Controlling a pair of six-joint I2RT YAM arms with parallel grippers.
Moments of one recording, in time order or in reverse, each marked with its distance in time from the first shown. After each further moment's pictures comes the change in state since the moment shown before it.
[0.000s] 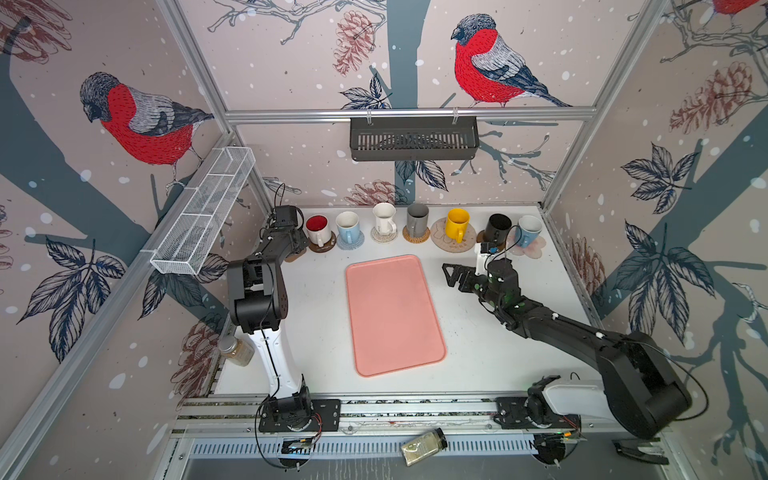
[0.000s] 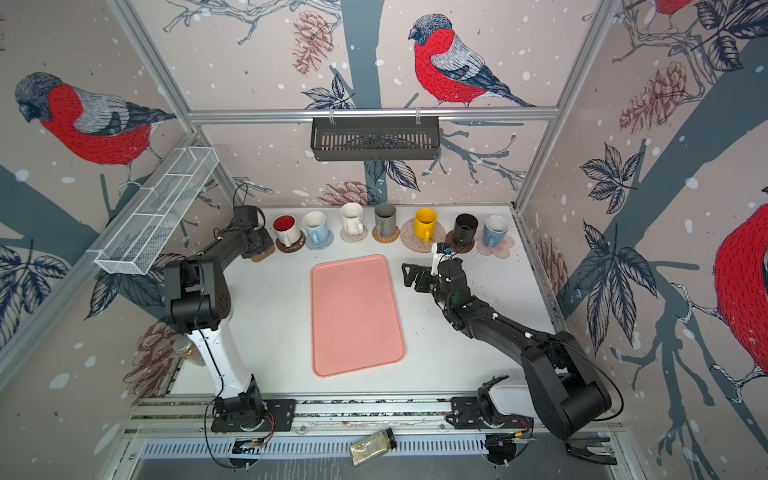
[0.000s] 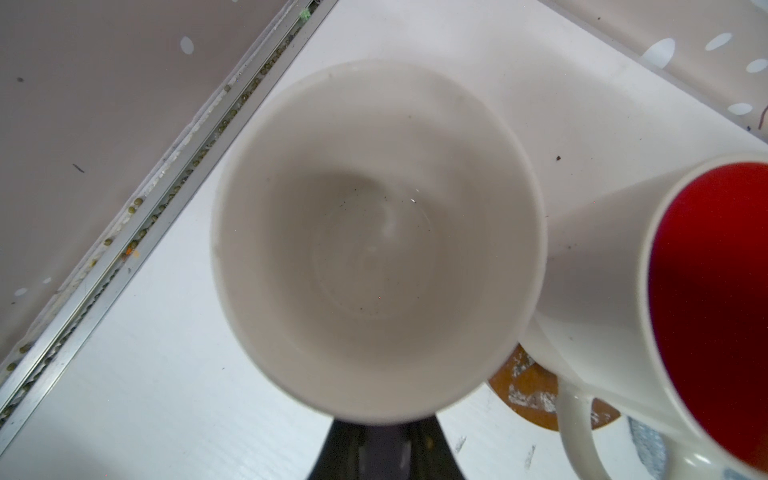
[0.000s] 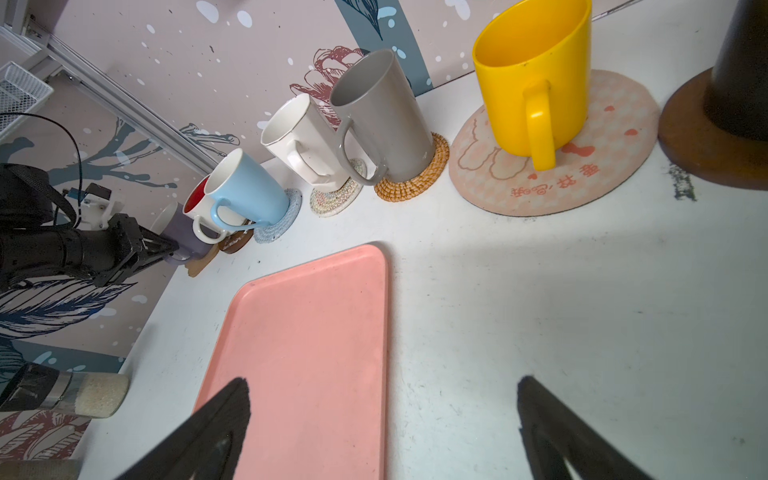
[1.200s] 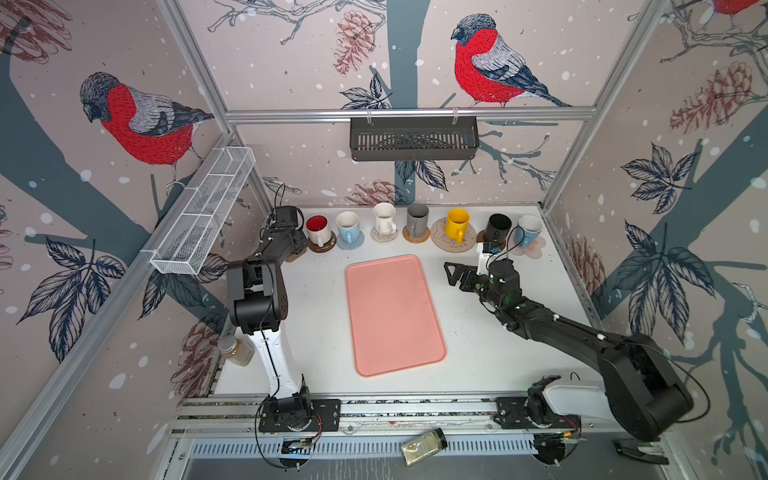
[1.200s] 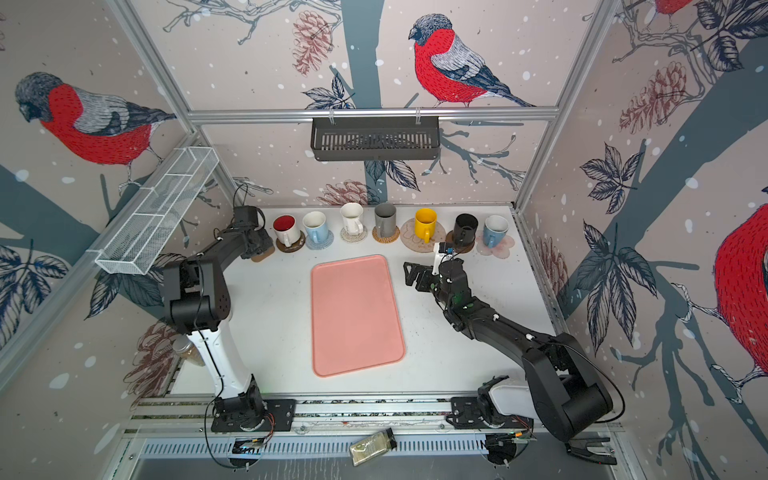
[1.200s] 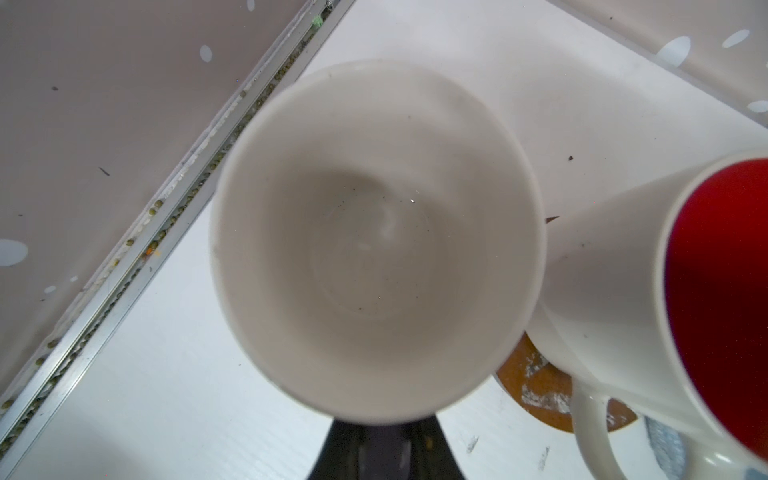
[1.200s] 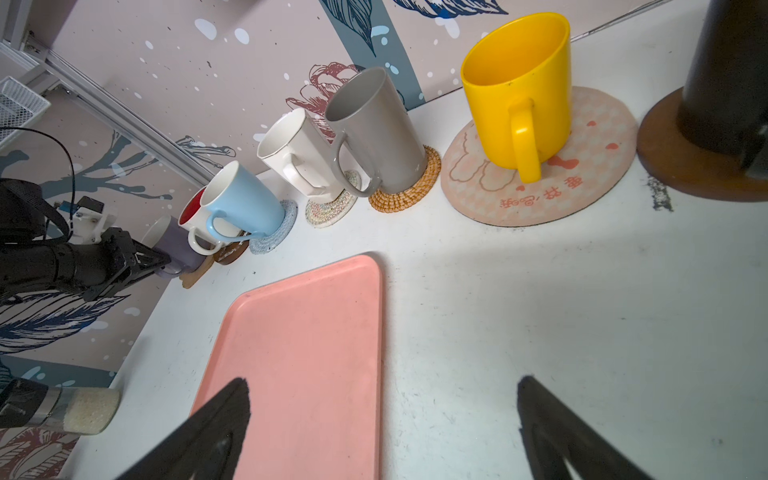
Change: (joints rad) left arm -0.002 -0.010 -0.011 0.003 -0.019 0.011; right arm -0.005 -0.011 -0.009 0.015 0.031 0.000
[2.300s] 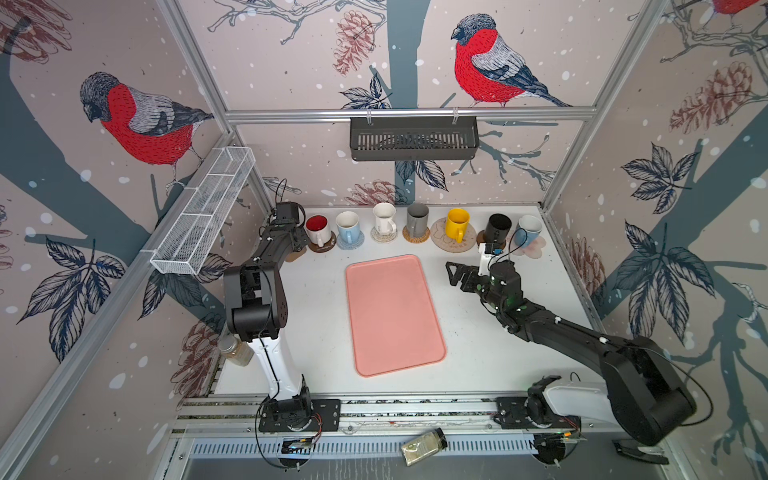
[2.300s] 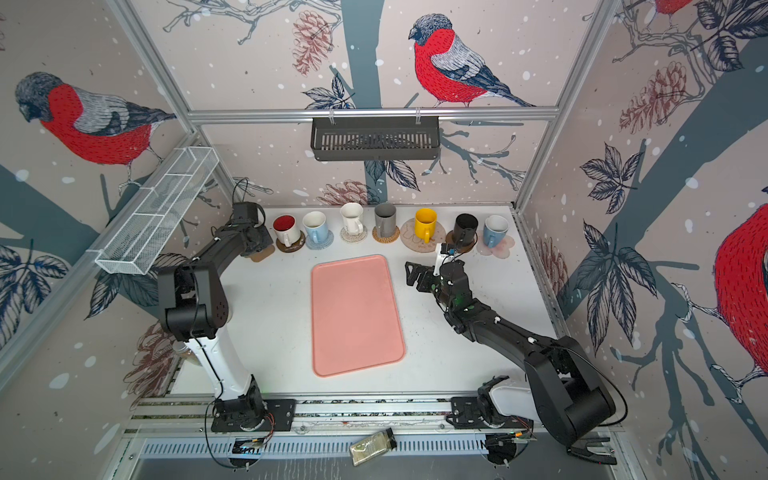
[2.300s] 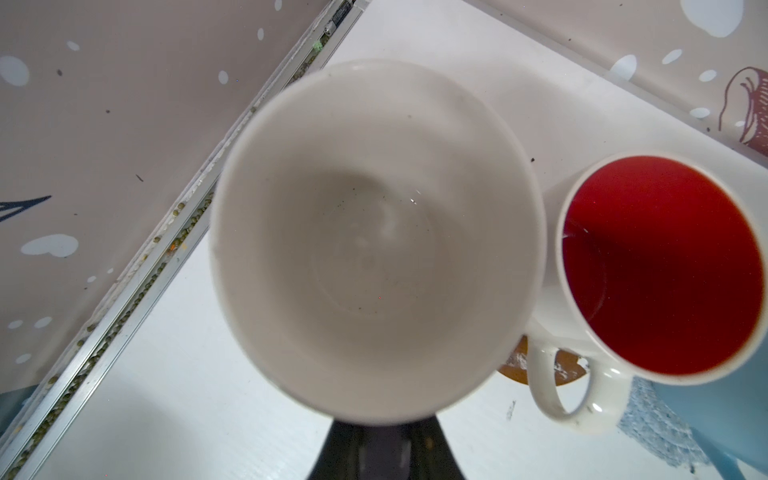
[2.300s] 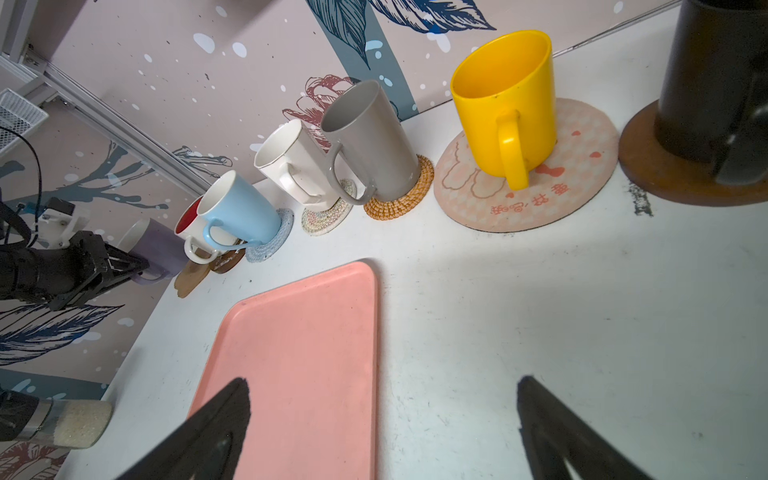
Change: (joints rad) left arm -0.022 -0.074 -0.006 -0.055 -0.028 0.000; right arm 0.004 -0.024 -0.019 0.014 0.035 0.003
